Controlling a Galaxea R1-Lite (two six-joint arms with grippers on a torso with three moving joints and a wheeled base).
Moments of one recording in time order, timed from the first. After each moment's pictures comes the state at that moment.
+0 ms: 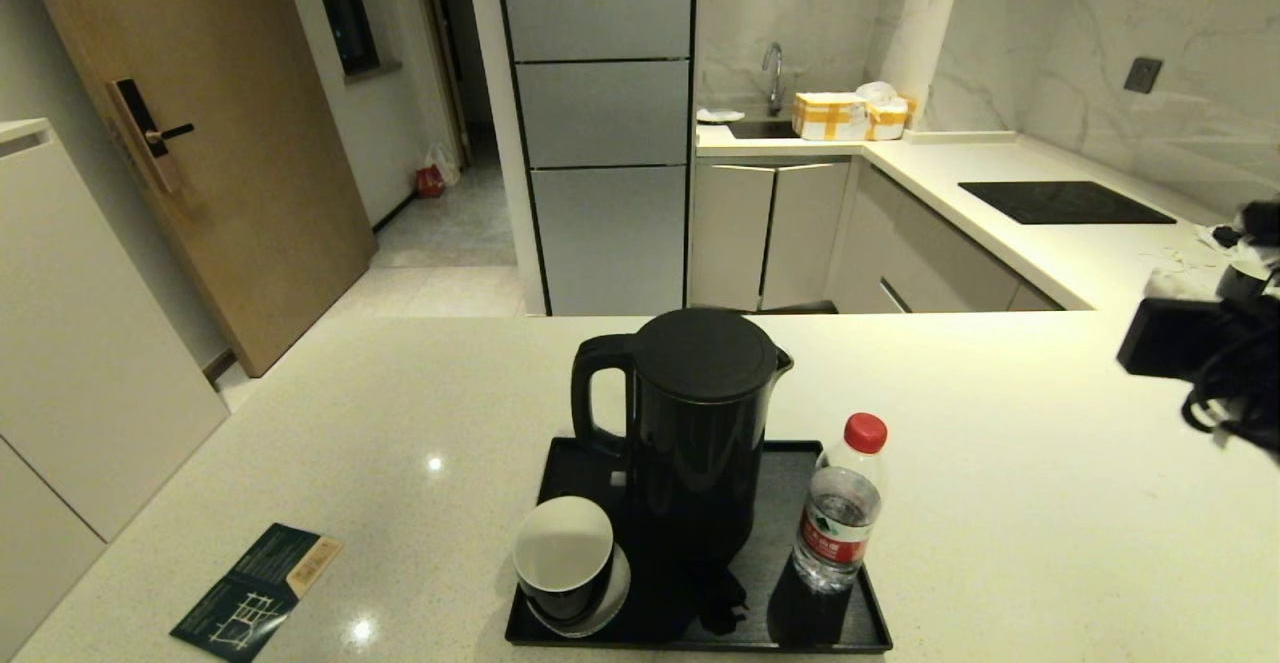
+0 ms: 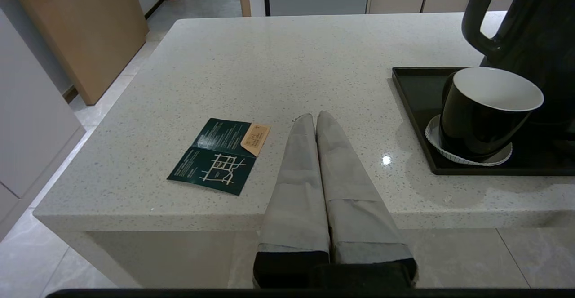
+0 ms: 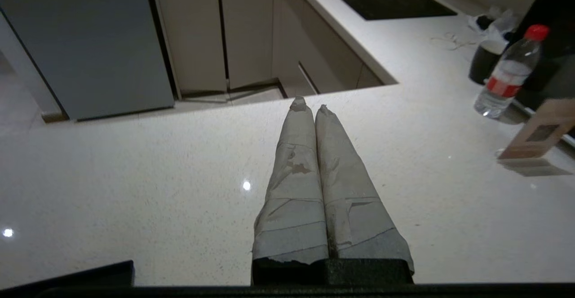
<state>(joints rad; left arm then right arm) -0.01 0.00 0.00 0.00 0.00 0.02 0.18 1.38 -0.50 -0.90 -0.48 -0.10</state>
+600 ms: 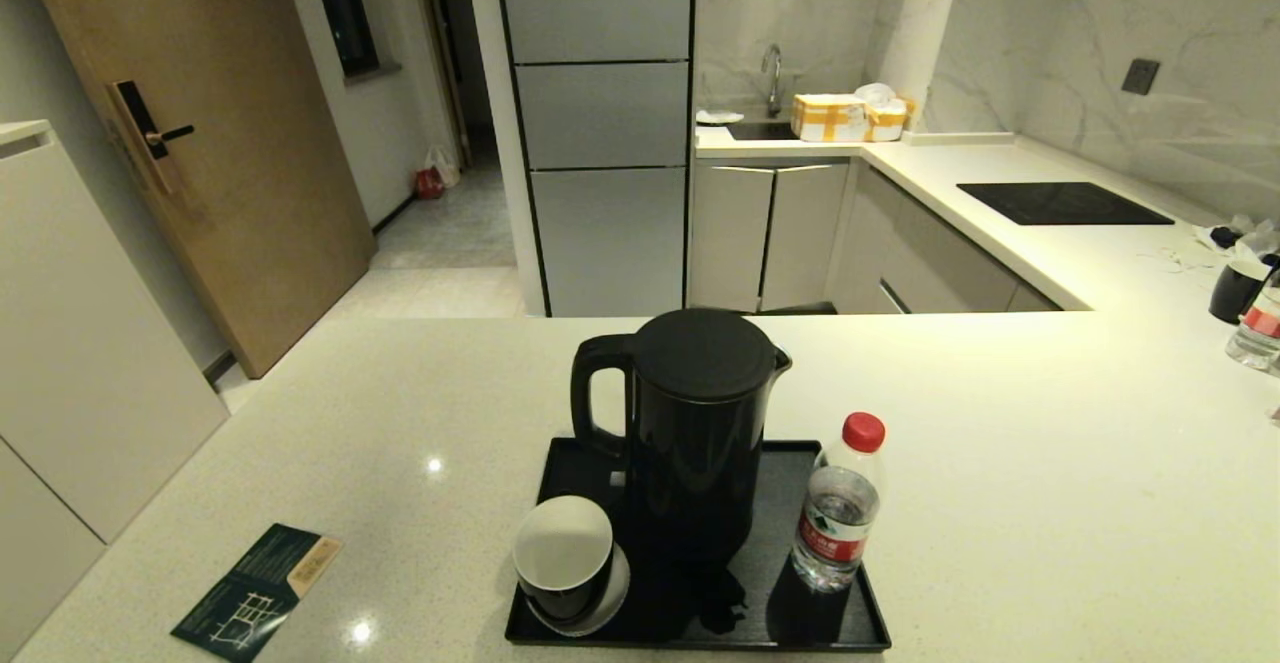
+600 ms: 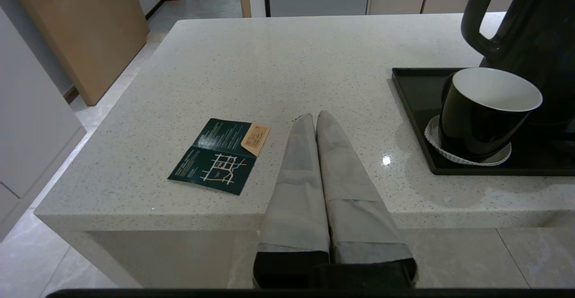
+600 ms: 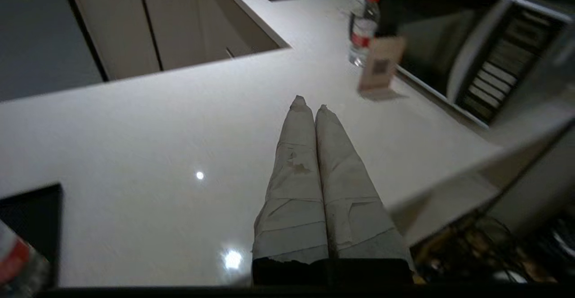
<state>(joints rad) -0.01 0.00 0.00 0.00 0.00 0.02 0.08 0.45 -0.63 0.19 -0.57 -0.10</state>
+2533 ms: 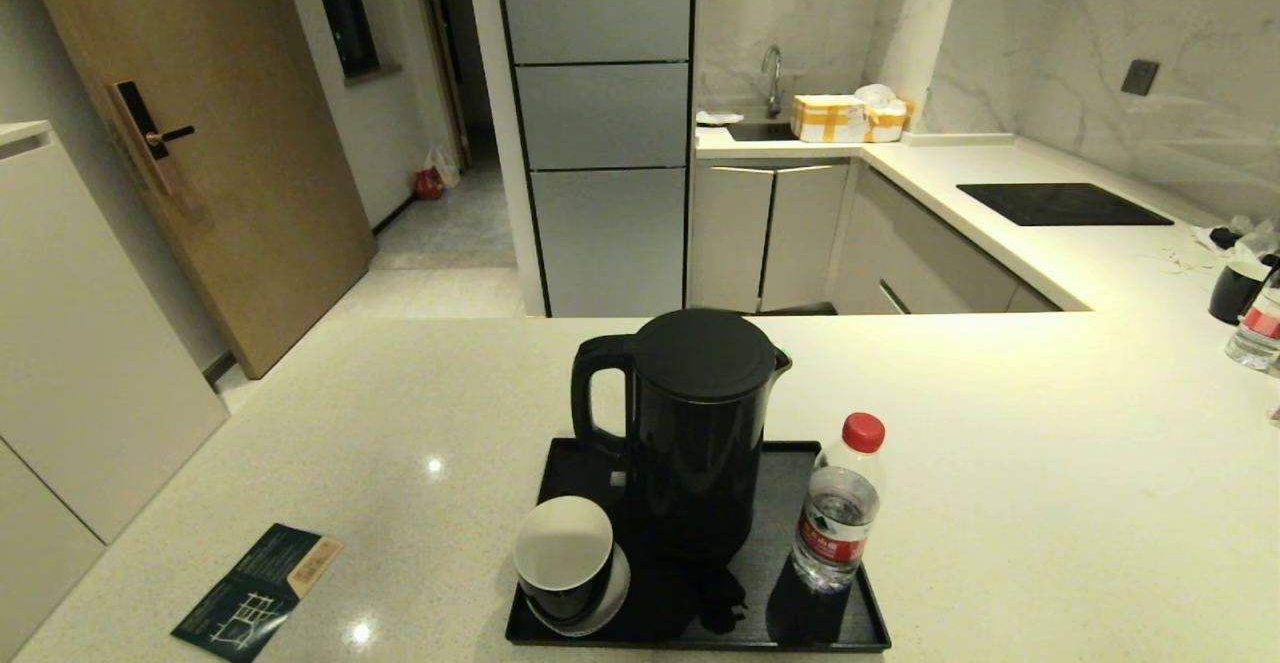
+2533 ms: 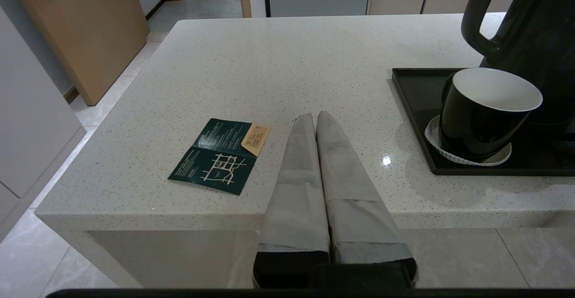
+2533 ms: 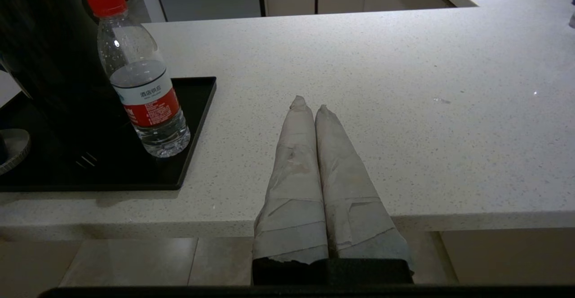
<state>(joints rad) -0.01 0.00 0.00 0.00 0.00 0.02 0.00 0.00 0.00 0.00 0.00 0.00</state>
